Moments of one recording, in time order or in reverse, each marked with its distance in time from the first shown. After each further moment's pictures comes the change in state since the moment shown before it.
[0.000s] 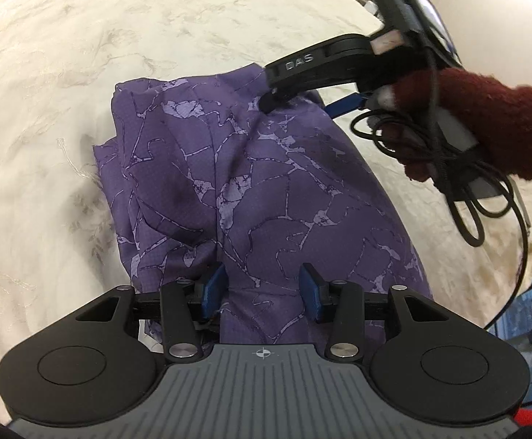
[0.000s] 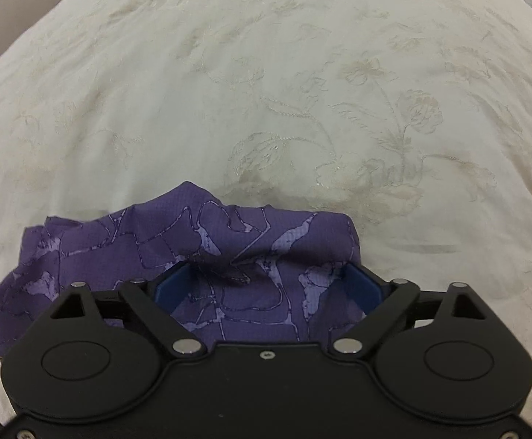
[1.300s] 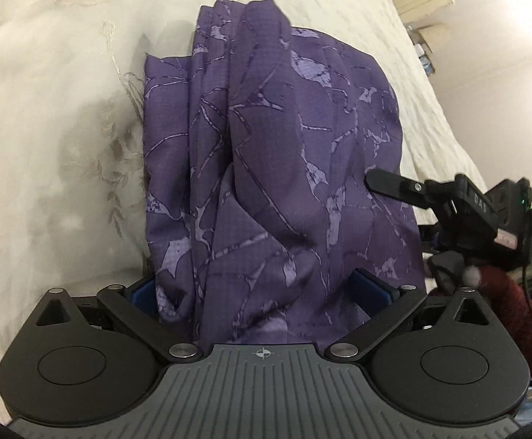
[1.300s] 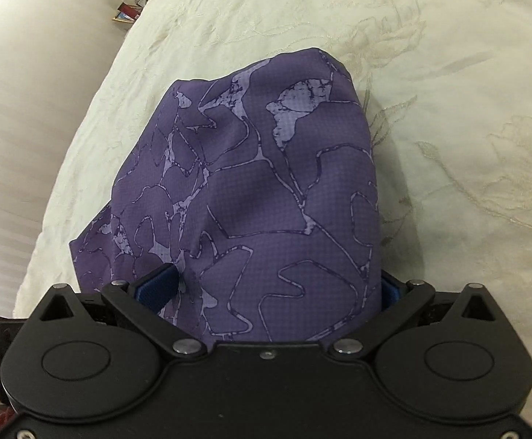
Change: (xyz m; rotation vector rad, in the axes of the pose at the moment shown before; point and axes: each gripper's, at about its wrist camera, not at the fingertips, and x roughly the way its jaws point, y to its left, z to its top) left arm 0.035 0.086 0.002 -0.404 0.081 -0.204; right arm 0.018 -0.072 -0.073 0.308 0.049 0.533
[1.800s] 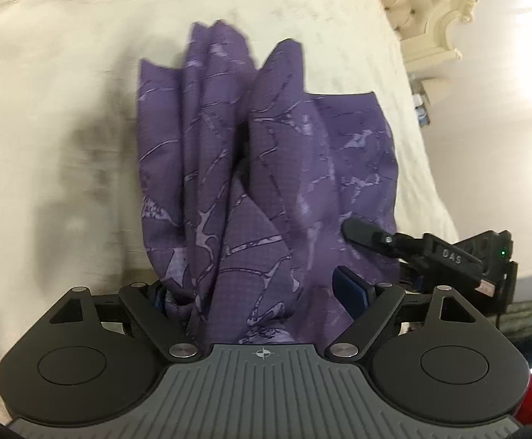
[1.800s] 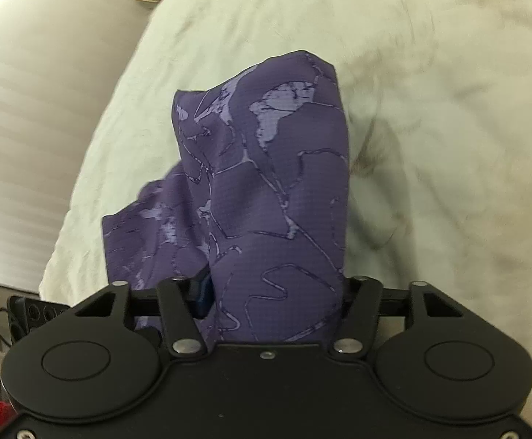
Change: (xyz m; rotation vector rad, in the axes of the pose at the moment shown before) left arm -0.006 -0.031 -0.007 -0.154 -0.102 -0.078; right arm -0.042 -0.013 0.019 -0.060 0.083 0.088
